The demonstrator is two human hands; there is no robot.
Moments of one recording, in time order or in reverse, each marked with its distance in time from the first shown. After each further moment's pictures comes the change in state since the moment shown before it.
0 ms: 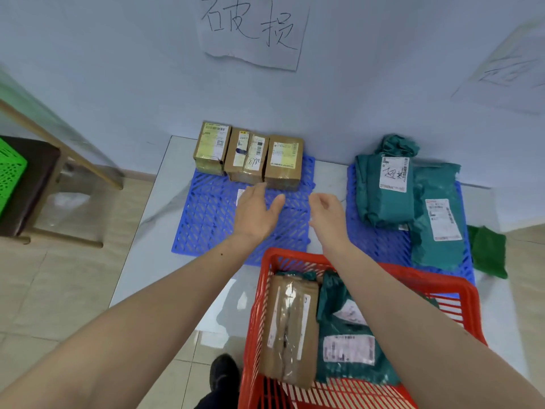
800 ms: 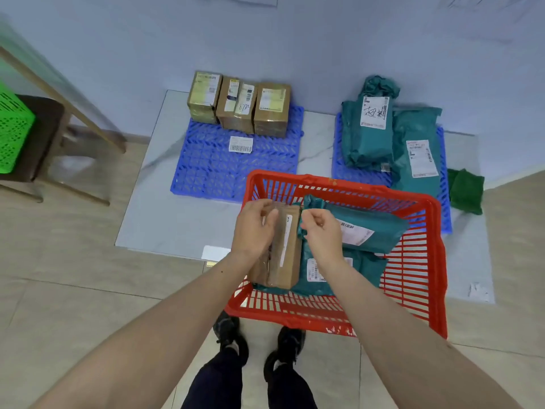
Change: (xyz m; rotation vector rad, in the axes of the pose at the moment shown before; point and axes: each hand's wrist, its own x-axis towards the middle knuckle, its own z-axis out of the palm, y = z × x) left_hand -0.193 -0.022 0.068 -0.098 0.083 0.009; right_hand -0.156 0.119 -0.069 0.003 -0.001 -0.004
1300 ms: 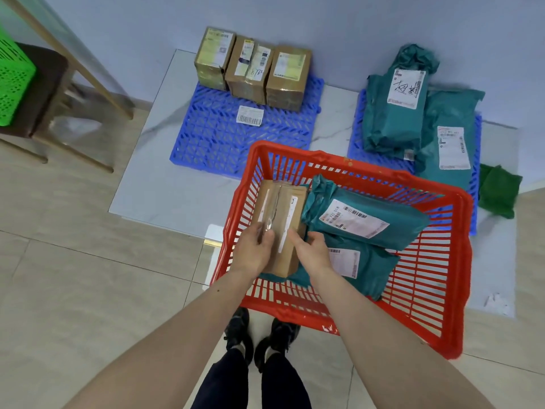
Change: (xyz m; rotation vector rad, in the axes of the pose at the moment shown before) left_hand -0.047 -0.060 0.053 -0.239 -0.139 -0.436; right_hand 0.013 0.095 0.015 -0.172 -0.180 0.389
